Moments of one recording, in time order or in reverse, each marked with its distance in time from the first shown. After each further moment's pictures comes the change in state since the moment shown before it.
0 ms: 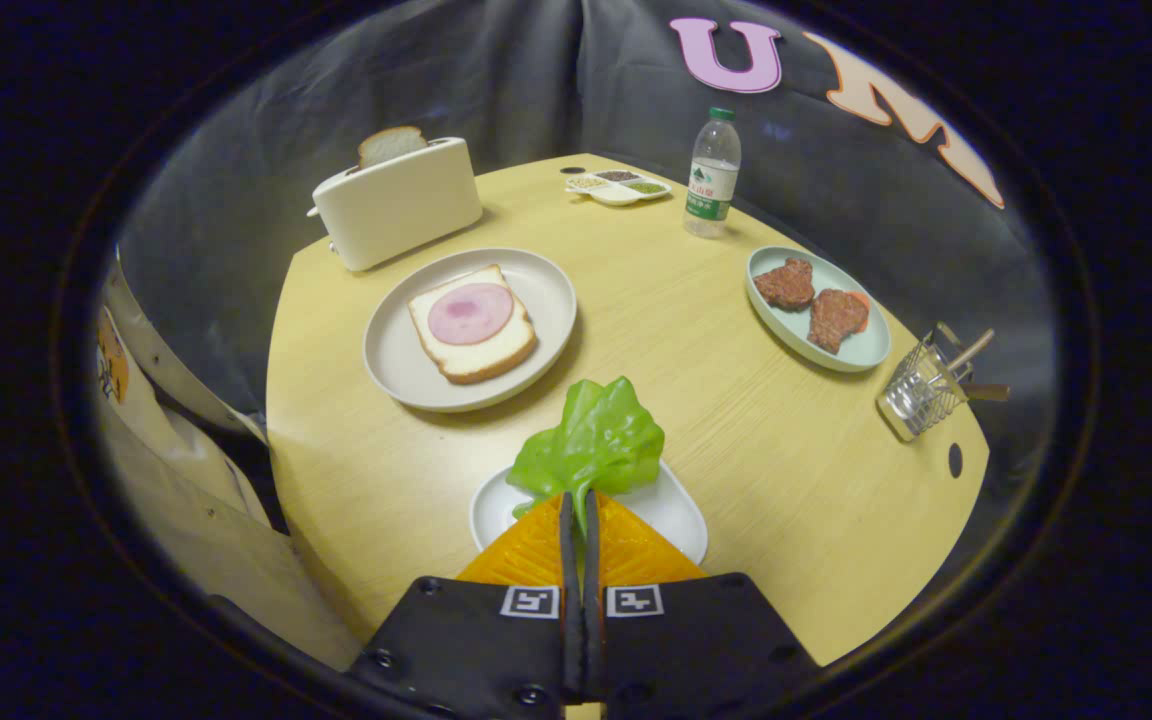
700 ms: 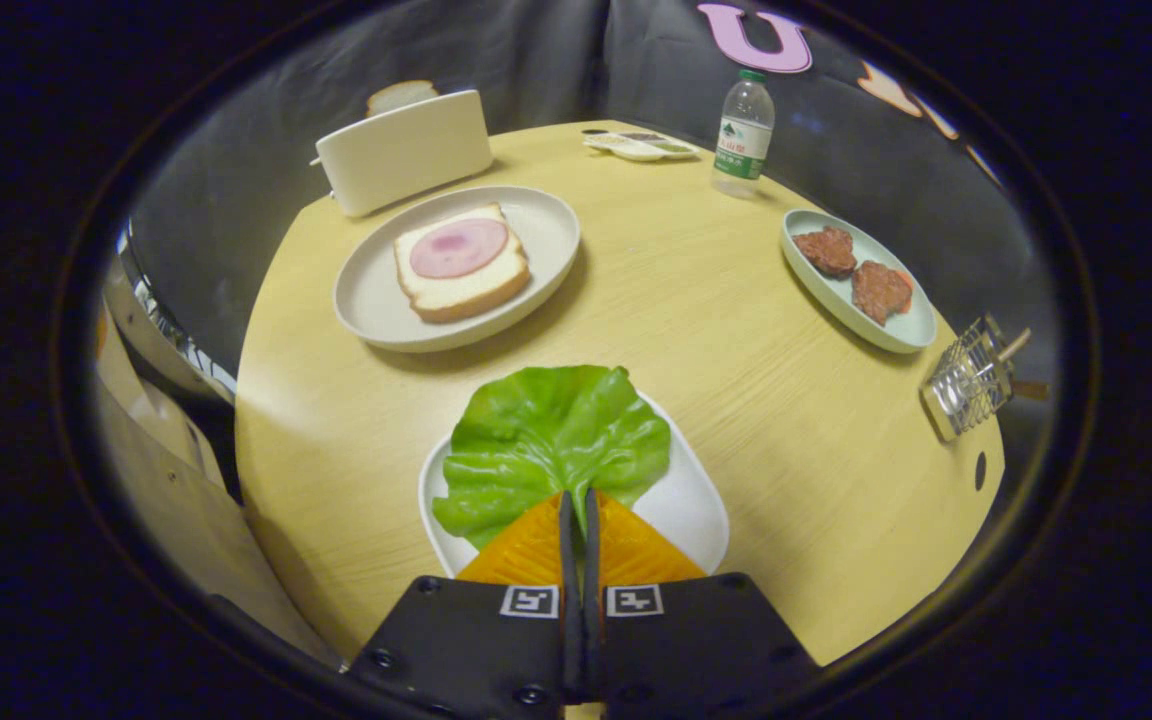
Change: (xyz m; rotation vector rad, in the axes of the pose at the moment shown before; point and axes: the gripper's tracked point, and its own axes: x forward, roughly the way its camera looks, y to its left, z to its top) arm 0.046 -0.013 -0.044 -0.063 0.089 0.061
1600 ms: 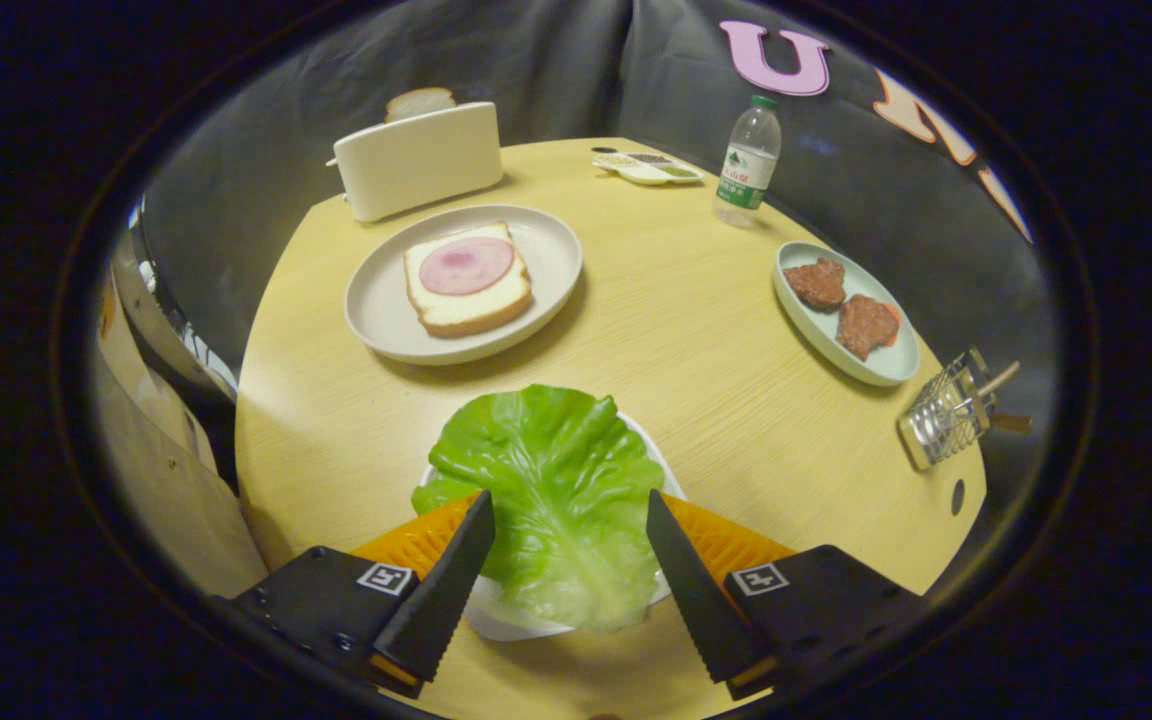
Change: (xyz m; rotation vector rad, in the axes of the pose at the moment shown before) arm -0.007 -0.007 0.009 -0.060 -0.035 0.005
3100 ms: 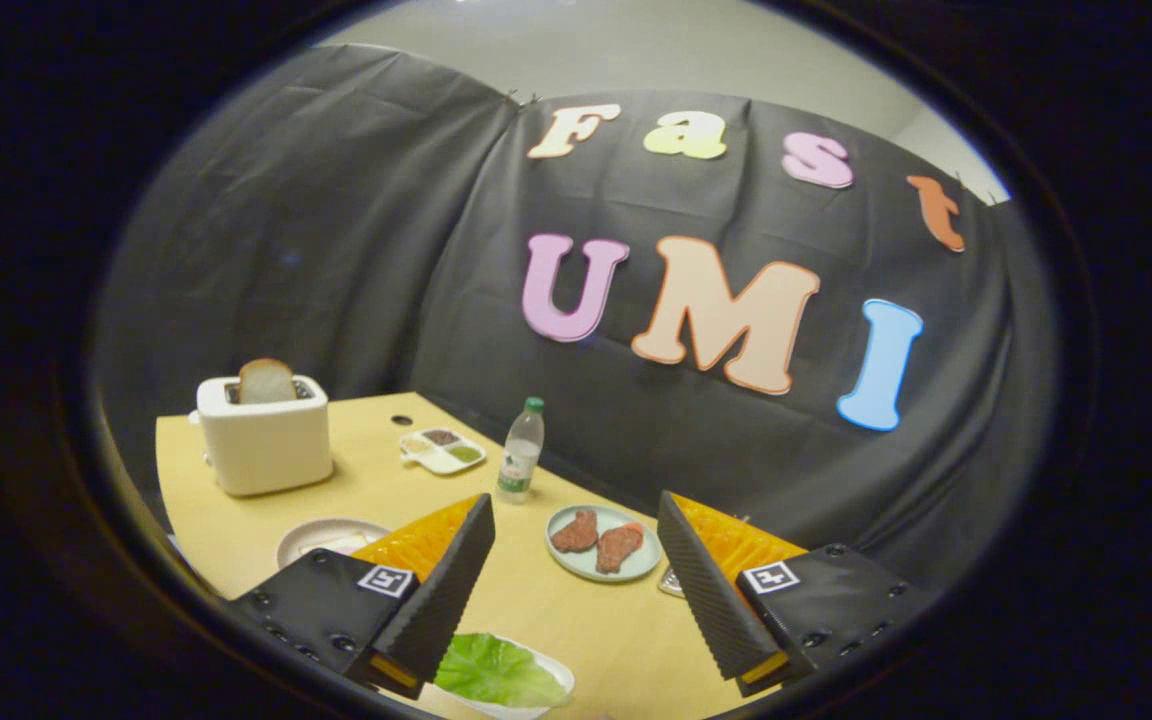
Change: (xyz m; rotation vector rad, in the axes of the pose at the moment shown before) arm -0.206 -0.038 0.184 0.147 -0.672 -0.663
